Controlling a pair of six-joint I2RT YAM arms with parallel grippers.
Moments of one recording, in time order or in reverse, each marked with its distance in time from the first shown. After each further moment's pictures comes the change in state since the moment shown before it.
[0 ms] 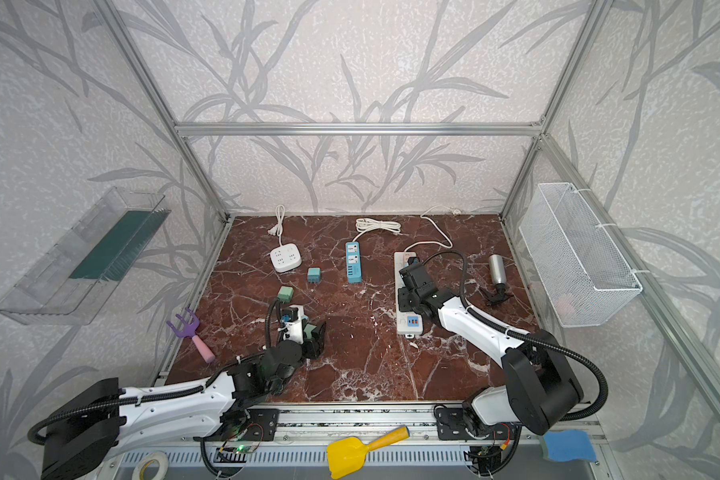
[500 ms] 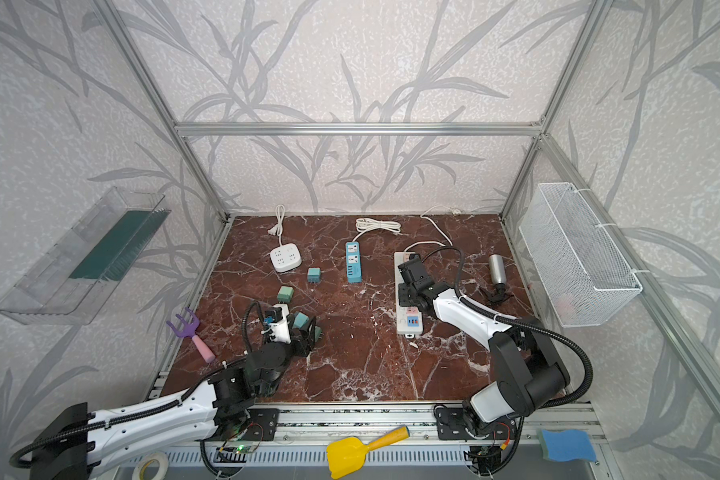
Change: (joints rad) left arm 0.018 -0.216 -0.024 -0.092 -0.042 0.030; right arm -0.024 0.087 0.043 0.000 0.025 0.024
